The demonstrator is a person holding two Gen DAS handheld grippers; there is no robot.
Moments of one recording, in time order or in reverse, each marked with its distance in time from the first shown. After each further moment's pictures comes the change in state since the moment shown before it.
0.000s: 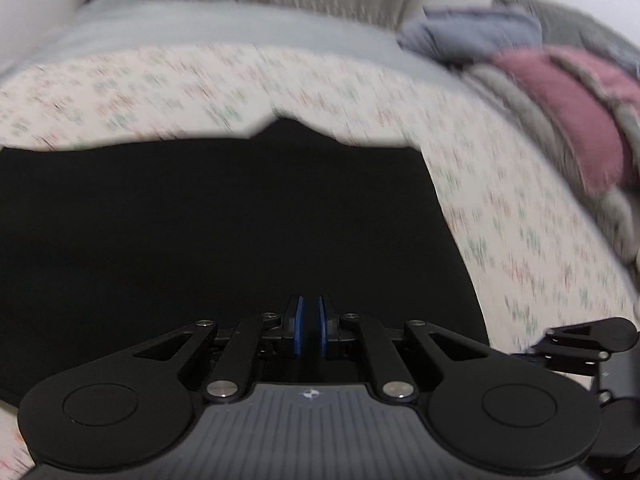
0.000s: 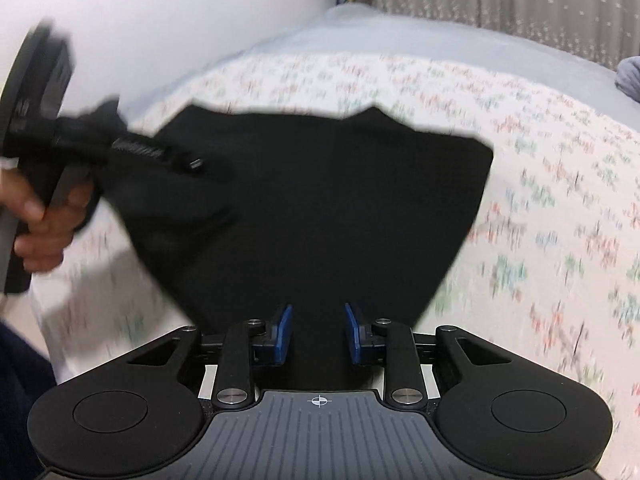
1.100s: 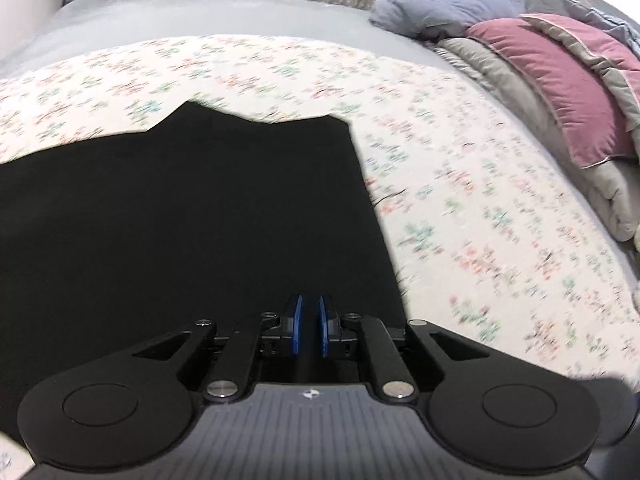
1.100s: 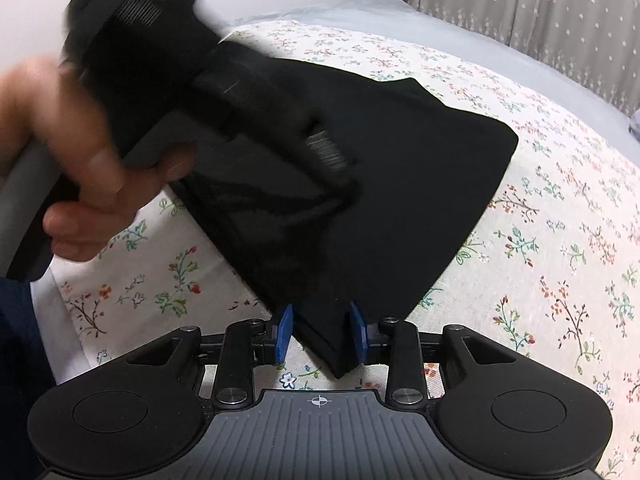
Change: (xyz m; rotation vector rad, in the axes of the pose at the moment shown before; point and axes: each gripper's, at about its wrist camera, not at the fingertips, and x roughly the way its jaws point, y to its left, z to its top) left arm 0.022 -0.069 0.008 0.050 0.013 -0.012; right arm 0.005 0.046 -0.030 -0.190 0.031 -0.074
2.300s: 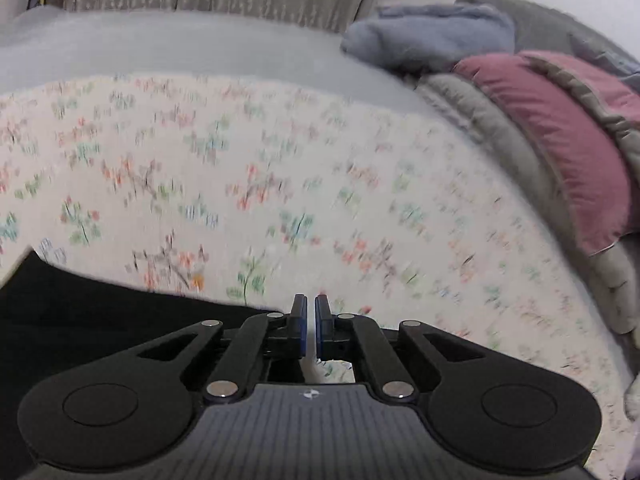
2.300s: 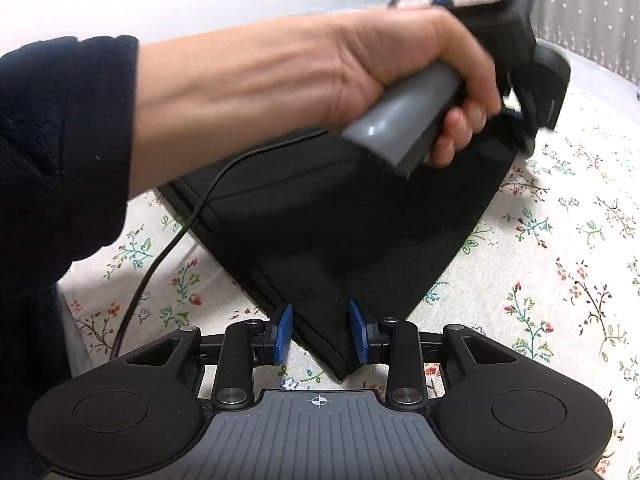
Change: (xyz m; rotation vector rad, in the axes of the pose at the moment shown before) left arm 0.094 -0.025 0.120 -0.010 -0.077 -0.120; right arm 0.008 -0.032 0.000 0.107 -0.011 0.100
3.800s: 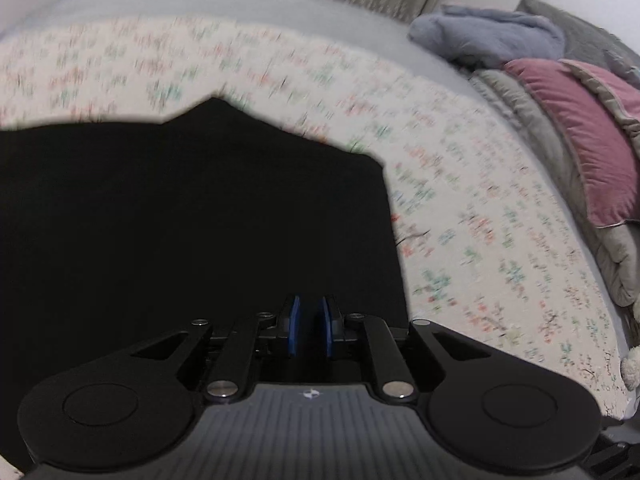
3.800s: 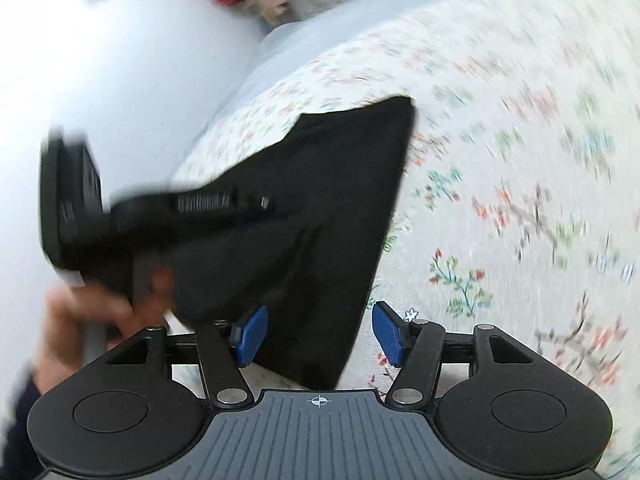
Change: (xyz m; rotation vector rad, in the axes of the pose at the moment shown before) left arm -0.093 0.035 -0.099 -0.168 0.093 0.134; right arm -0.036 -0.098 -0.017 0.639 -0.114 0.228
